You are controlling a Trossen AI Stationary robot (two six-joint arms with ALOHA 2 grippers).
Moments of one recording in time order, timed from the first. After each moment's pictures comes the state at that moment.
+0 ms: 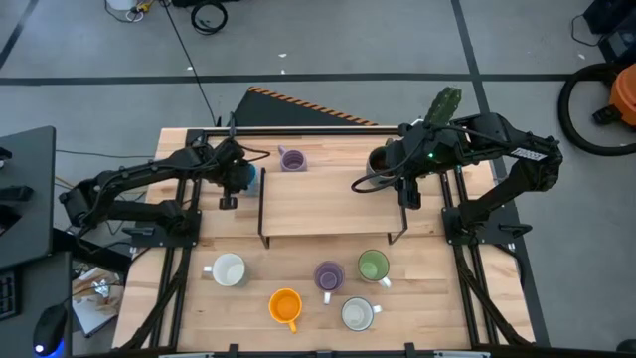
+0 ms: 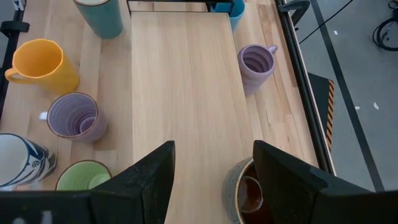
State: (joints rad) left arm 0.59 1.12 0.68 -0.71 0.07 0.60; right arm 0.08 1.40 1.91 -1.38 0.20 0.06
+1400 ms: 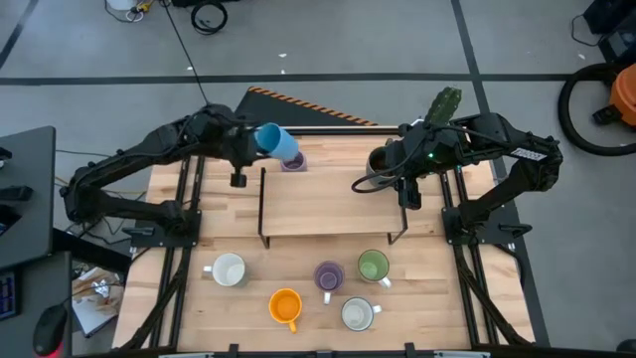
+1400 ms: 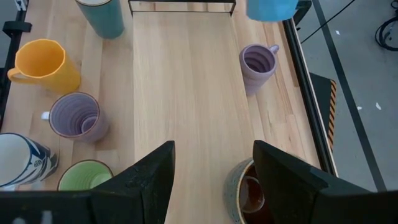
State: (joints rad) left arm 0.43 1.12 1.21 -0.70 0.14 0.66; right arm 0.08 1.40 1.91 -1.38 0.20 0.06
